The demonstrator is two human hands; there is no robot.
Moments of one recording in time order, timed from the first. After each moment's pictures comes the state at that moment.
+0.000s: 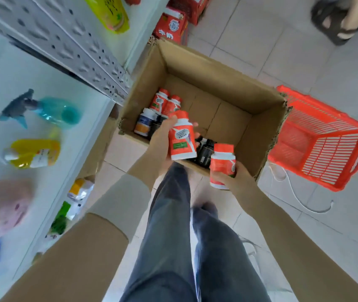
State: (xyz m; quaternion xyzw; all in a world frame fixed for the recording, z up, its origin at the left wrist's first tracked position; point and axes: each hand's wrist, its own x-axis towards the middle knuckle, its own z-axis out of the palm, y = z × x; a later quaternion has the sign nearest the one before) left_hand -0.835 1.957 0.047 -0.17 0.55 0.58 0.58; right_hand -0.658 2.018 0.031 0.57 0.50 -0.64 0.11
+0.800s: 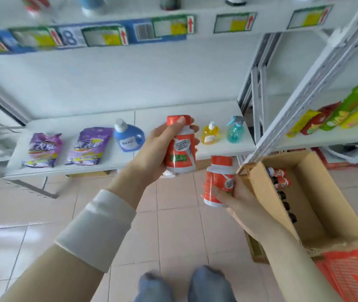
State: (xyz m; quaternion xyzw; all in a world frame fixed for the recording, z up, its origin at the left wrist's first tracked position) left_hand -0.648 1.546 0.374 -0.06 0.60 0.79 0.11; right_hand -0.604 1.736 0.311 0.01 0.66 -0.70 0.28
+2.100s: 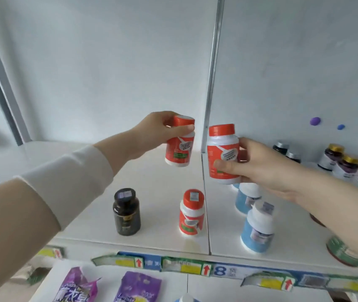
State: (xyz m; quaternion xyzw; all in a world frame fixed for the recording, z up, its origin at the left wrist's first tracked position) left_hand -0.923 1.148 0.640 0.03 0.85 0.51 -0.13; right_hand -0.934 1.366 0.622 -0.29 0.77 -0.56 0.13
